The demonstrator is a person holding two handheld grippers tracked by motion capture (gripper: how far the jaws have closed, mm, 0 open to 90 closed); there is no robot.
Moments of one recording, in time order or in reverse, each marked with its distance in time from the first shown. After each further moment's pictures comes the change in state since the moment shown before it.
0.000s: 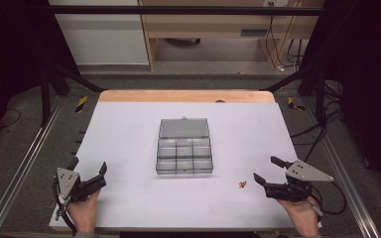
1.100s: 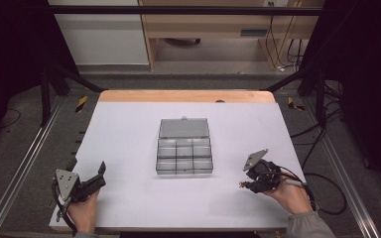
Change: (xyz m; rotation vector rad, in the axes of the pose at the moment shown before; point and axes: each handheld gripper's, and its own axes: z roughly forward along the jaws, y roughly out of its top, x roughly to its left) left arm -0.001 -0.001 -0.001 -0.014 0.030 -0.004; right arm 0.013 0.019 0.081 0.726 0.240 -0.303
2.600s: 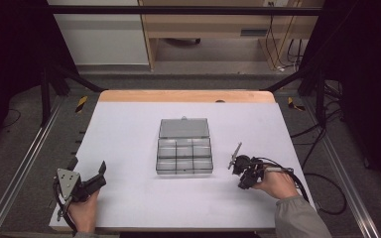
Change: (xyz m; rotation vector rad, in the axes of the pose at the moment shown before) left arm -0.002 0.001 0.002 0.017 0.005 0.013; right arm -0.010 0.034 0.035 0.286 0.136 -0.045
